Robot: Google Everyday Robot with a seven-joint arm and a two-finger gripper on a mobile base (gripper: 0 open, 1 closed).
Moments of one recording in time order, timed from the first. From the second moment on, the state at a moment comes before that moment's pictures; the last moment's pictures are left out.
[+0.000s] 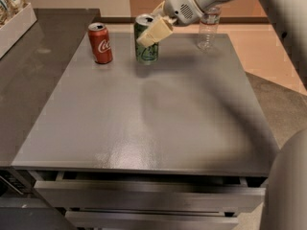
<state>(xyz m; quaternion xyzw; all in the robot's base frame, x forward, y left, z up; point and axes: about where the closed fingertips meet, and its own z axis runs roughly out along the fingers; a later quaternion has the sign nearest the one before) 0.654 0.007 0.976 -0.61 0.67 0.23 0.36</state>
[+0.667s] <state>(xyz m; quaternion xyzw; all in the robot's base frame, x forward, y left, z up) 0.700 0.052 0.955 -0.61 0.68 0.23 0.34</state>
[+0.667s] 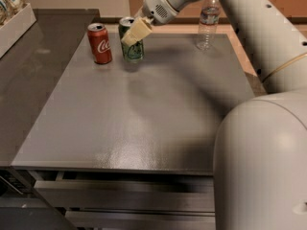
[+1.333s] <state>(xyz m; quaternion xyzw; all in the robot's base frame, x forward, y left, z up) 0.725 0.072 0.938 -0.59 0.70 0.24 0.33</state>
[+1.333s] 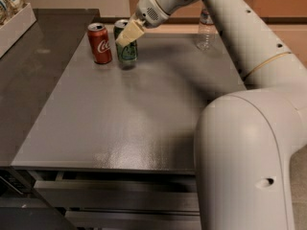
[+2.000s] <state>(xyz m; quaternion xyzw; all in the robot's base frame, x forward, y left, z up) 0.744 0.090 0.920 -0.57 0.70 0.26 0.33</state>
